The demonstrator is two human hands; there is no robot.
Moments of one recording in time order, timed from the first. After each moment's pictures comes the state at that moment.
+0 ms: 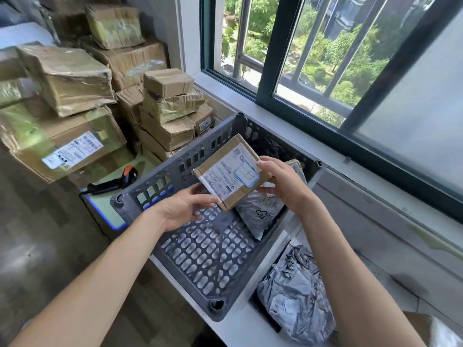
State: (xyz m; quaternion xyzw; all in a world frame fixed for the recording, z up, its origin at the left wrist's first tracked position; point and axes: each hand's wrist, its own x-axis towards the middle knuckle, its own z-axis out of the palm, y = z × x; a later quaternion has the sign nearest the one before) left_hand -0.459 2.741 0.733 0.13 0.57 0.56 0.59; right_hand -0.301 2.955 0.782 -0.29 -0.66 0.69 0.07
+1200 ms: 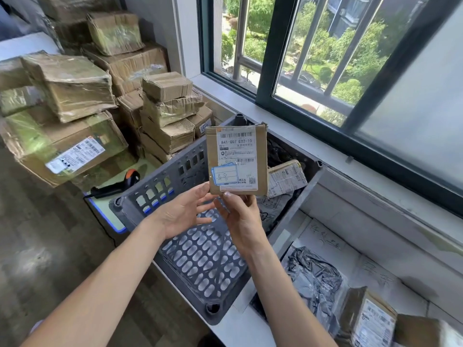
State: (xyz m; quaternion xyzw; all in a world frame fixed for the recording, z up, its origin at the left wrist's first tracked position) left_hand -0.447 2.739 0.738 0.19 0.51 0.58 0.60; right_hand -0.308 2.843 0.736 -0.24 -0.35 0.87 0.24
